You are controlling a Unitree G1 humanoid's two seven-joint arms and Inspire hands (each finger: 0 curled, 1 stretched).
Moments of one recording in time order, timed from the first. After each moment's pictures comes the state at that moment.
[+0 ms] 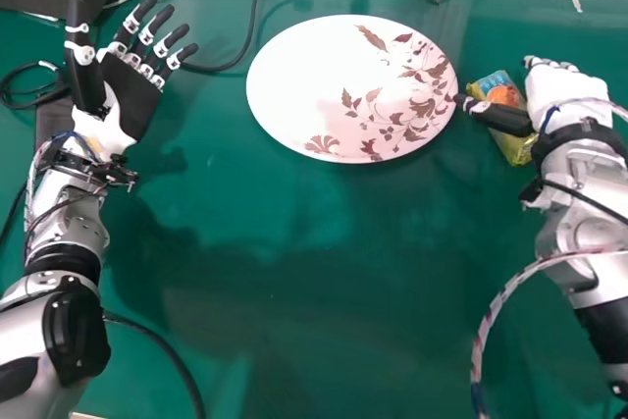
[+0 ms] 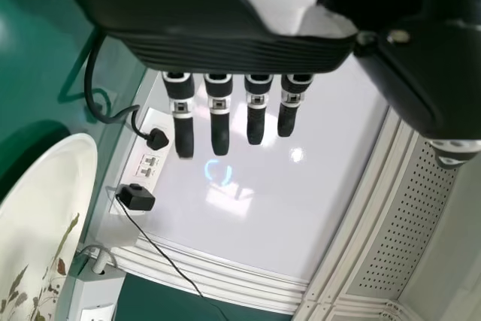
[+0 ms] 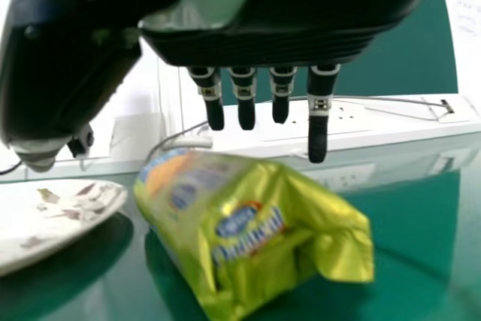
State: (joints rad) left arm -0.89 0.38 0.53 1.21 -0.46 -0.39 -0.95; right arm -0.53 -0.60 0.24 0.04 -1.02 0.65 0.31
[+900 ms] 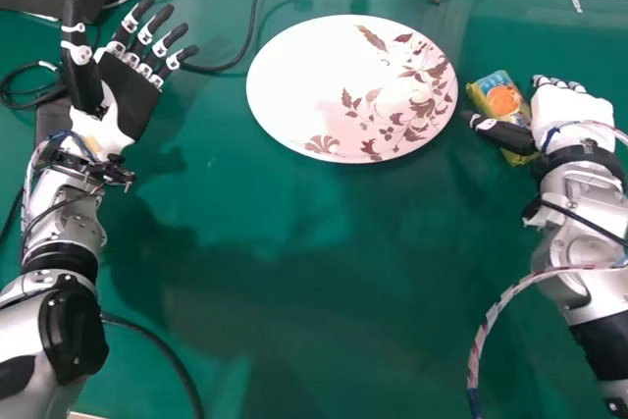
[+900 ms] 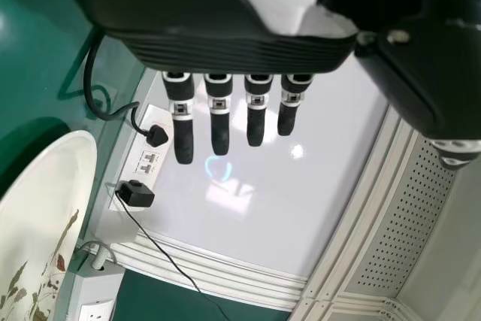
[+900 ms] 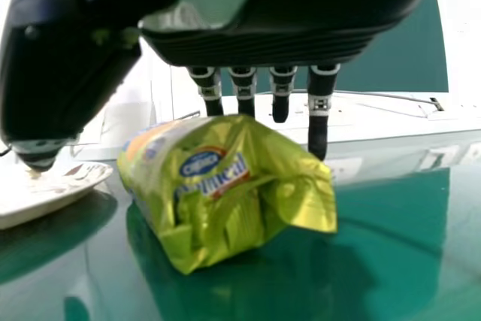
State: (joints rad) left arm -0.89 0.39 0.54 1.22 -0.46 -0.38 -0.97; right arm -0.48 -0.59 0.24 0.06 -1.03 0.64 0.26
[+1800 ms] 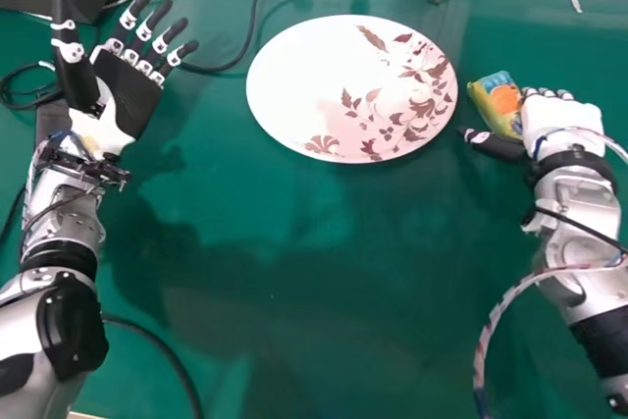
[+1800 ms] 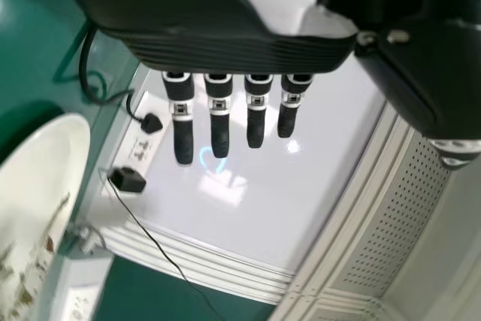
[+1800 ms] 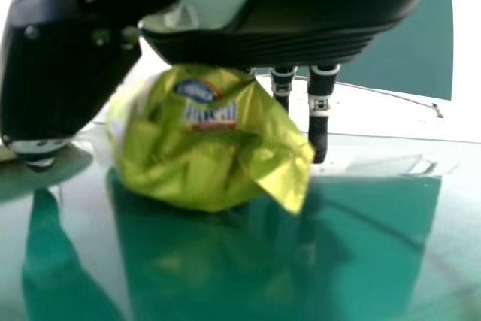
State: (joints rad) left arm -0.92 0.39 0.59 1.22 -0.54 -0.26 -1.04; right arm -0.53 -0.62 0.28 0.20 -1.07 0.59 0.27
